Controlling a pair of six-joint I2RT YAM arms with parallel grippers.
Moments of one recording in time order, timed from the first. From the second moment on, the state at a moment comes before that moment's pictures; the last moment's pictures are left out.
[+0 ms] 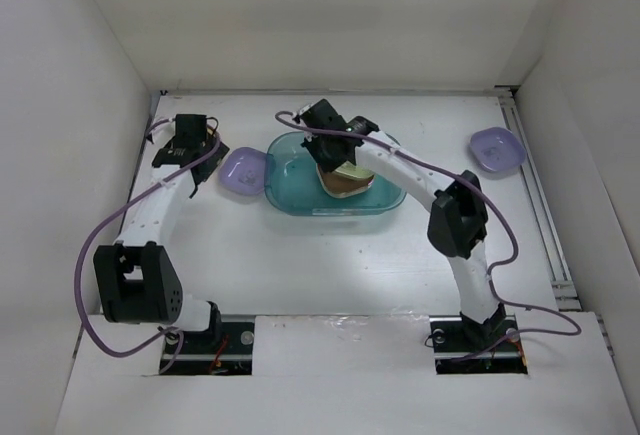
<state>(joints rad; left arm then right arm) -0.04 1.41 1.15 -0.63 -0.35 -0.90 0.76 2.11 2.01 -0.80 0.21 0.03</state>
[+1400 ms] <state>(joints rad) -0.07 1.71 1.04 -0.51 -0.43 -1.10 0.83 1.55 1.63 -0.66 0.15 -0.04</state>
